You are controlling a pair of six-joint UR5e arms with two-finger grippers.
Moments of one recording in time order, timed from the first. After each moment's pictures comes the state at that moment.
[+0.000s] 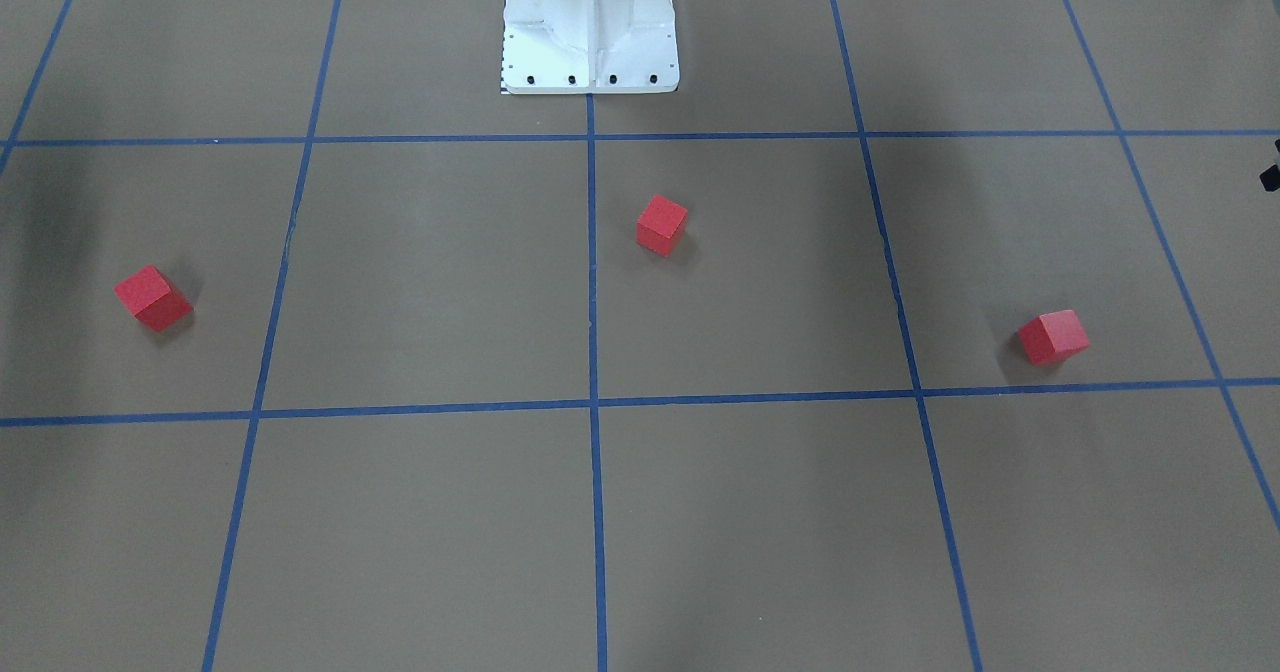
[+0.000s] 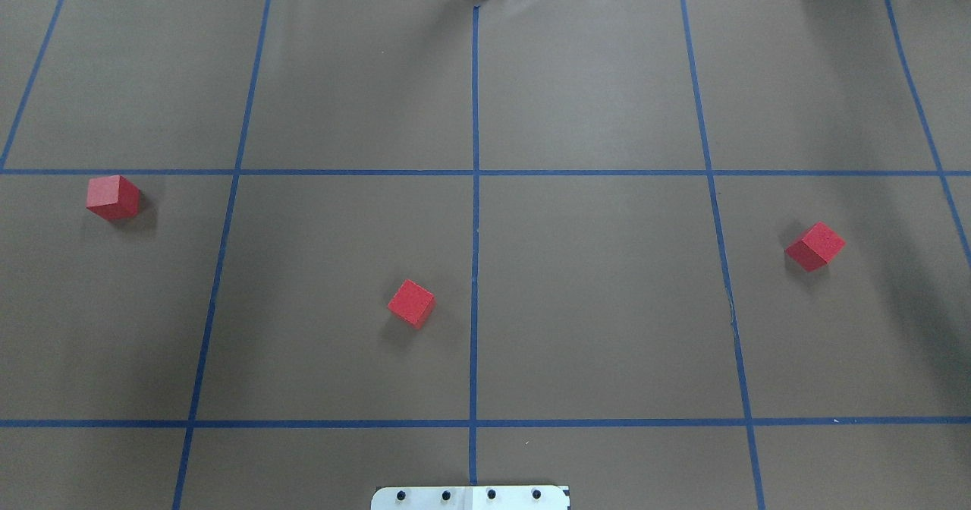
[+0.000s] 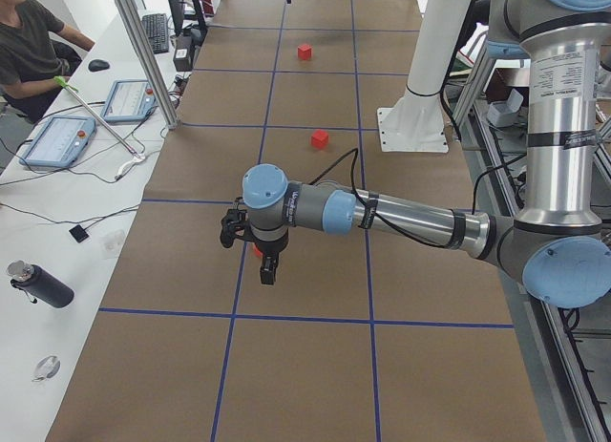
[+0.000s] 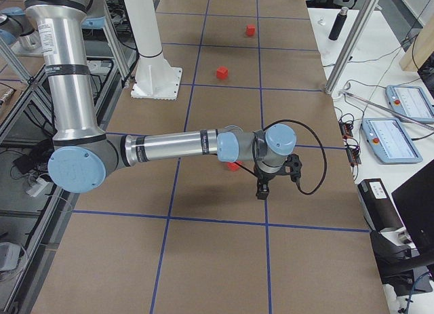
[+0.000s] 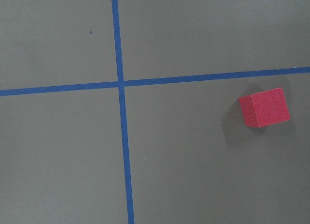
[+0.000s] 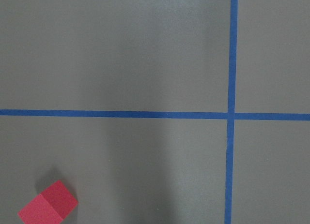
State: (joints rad) left arm -1.49 -1.50 -1.83 -1.54 -2.38 -0.09; right arm 1.44 -1.47 1.60 -1.58 2.44 0.10
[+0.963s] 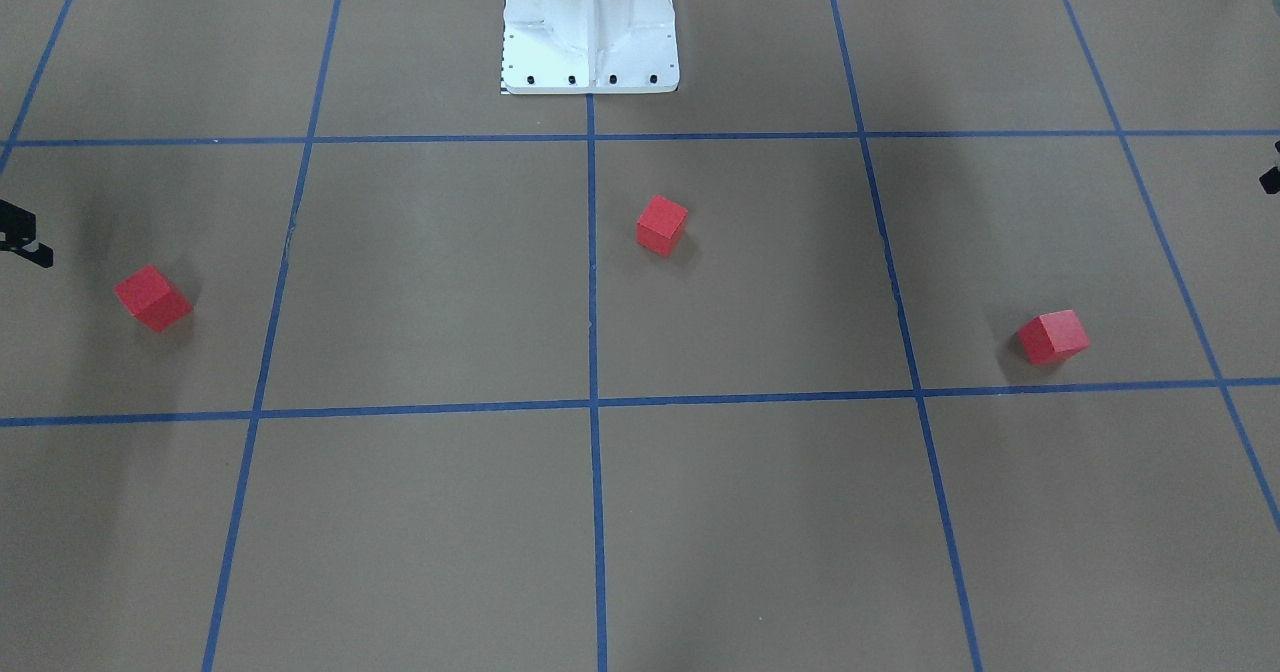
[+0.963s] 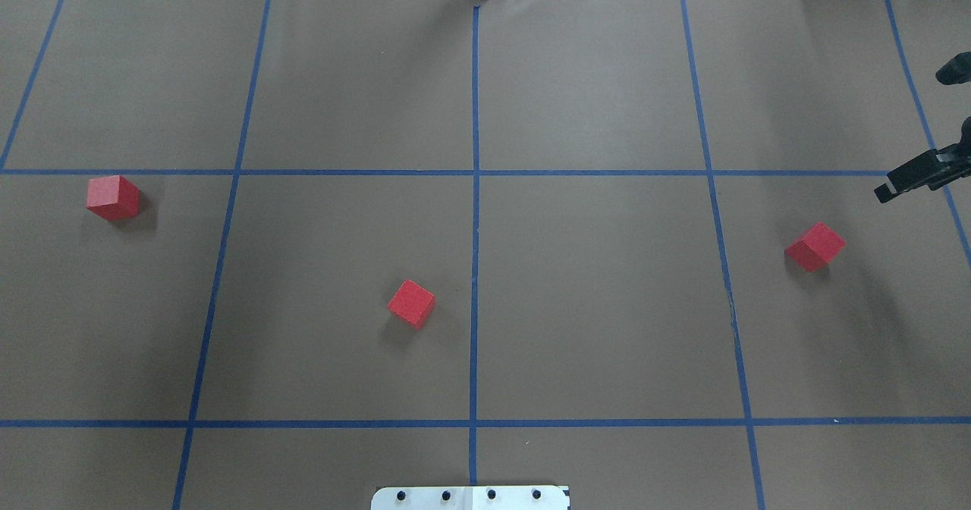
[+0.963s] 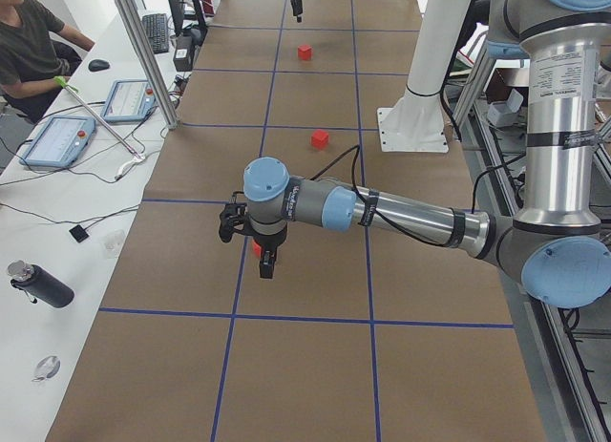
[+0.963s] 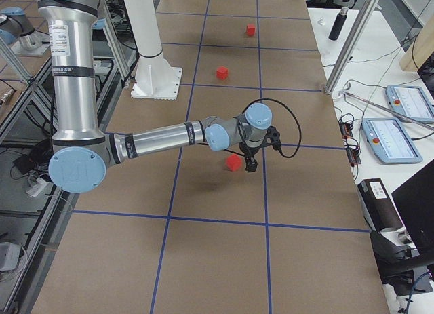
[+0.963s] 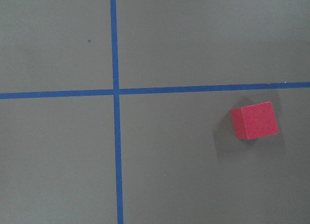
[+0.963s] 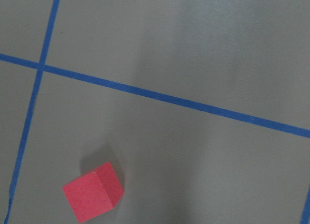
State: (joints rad) left arm -1.48 -1.50 -1.85 -1.57 -2.38 -0.17; right arm 1.21 -1.55 1.77 -1.41 2.43 0.24
